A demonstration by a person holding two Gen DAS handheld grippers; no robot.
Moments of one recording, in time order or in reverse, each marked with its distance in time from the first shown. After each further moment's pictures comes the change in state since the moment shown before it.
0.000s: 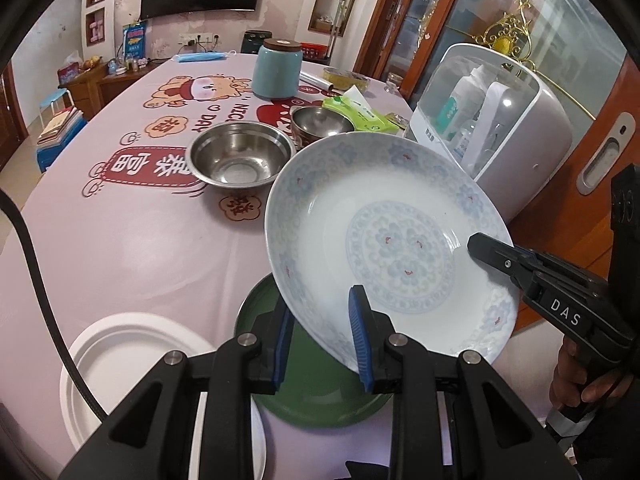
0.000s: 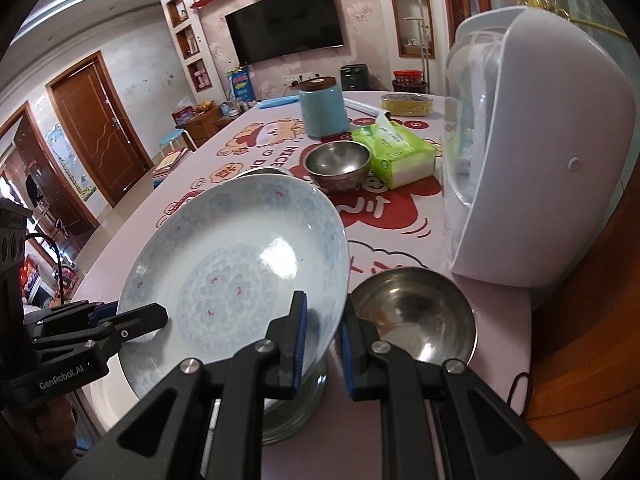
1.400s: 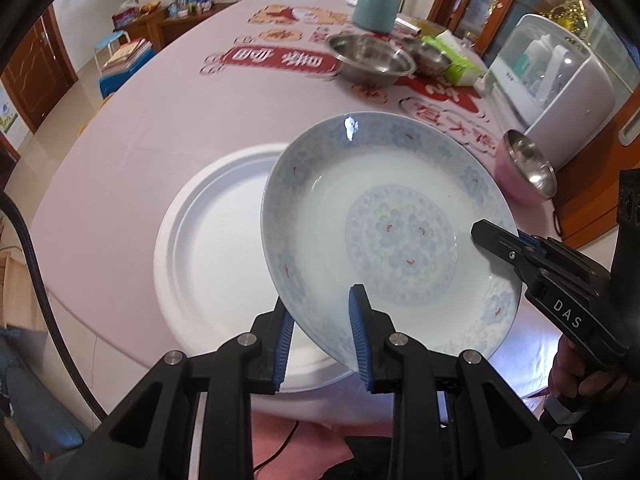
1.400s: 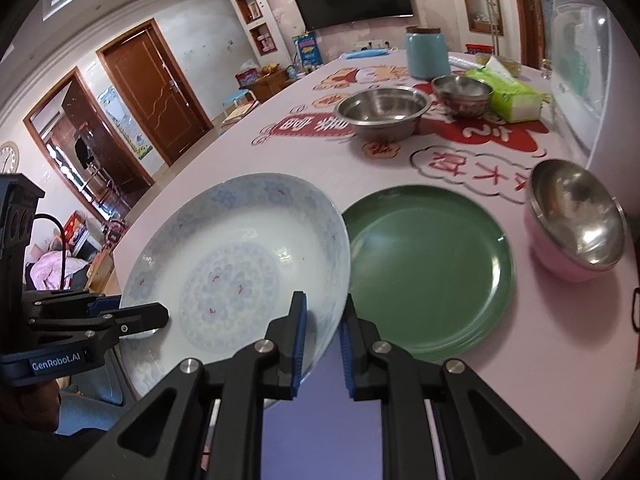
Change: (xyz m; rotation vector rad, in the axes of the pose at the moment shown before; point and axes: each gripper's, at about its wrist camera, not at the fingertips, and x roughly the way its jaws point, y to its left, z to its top) left arm -0.059 0.103 -0.119 -0.130 0.201 0.192; right arm 0.031 0.121 -0.101 -0.089 0.120 0.210
